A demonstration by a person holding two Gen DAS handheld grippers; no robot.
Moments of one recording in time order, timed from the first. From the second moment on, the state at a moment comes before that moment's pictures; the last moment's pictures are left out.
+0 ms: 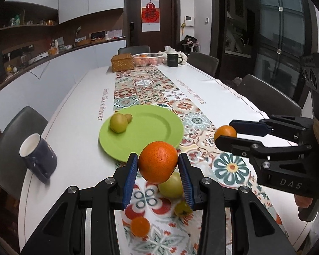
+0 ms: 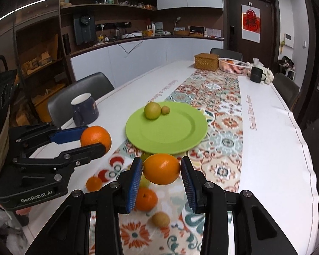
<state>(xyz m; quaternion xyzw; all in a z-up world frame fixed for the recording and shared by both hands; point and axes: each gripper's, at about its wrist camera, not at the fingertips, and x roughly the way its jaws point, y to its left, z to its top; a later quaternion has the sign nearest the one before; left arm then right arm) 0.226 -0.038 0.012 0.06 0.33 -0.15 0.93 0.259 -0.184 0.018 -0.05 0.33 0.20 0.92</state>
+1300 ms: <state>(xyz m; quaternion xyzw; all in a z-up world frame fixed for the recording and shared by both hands) 0.362 -0.017 -0.057 0.04 0.42 -0.13 0.90 0.401 -0.151 -0.046 -0.06 0.41 0.19 0.89</state>
